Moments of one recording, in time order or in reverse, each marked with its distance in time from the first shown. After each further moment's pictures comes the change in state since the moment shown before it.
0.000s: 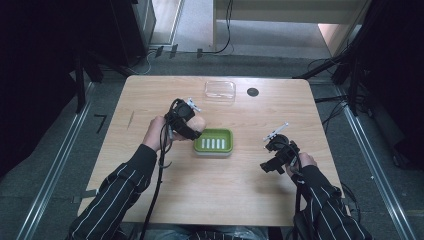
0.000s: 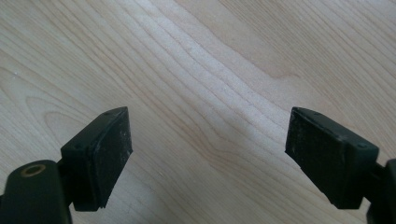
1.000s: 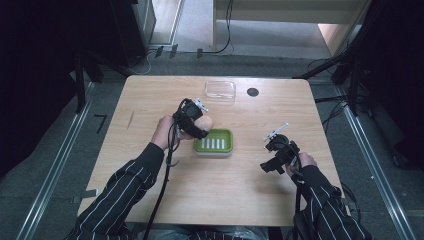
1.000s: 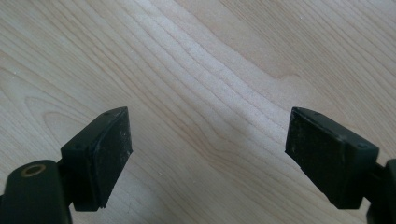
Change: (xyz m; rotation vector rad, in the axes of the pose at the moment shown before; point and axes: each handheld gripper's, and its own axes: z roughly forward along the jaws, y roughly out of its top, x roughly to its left) left arm -0.006 0.013 0.016 -0.018 -0.009 0.031; right arm 0.000 0.000 0.000 0.004 0.001 0.004
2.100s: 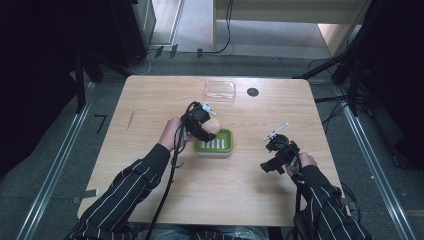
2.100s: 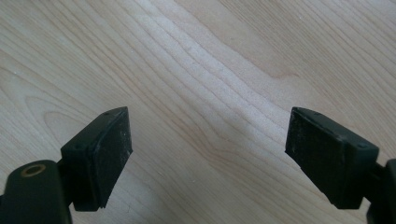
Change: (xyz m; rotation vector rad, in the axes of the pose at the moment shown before) left arm -0.012 0.008 0.018 -0.039 -0.047 0.078; right arm 0.000 0.000 0.000 -0.002 -0.001 0.002
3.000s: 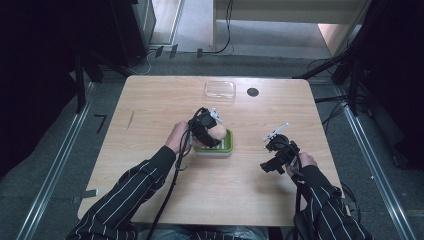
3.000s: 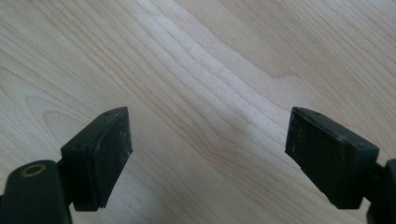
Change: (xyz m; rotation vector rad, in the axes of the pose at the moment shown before) left arm -0.010 0.001 0.027 0.039 -0.028 0.050; right arm 0.000 0.000 0.000 0.000 0.000 -0.003
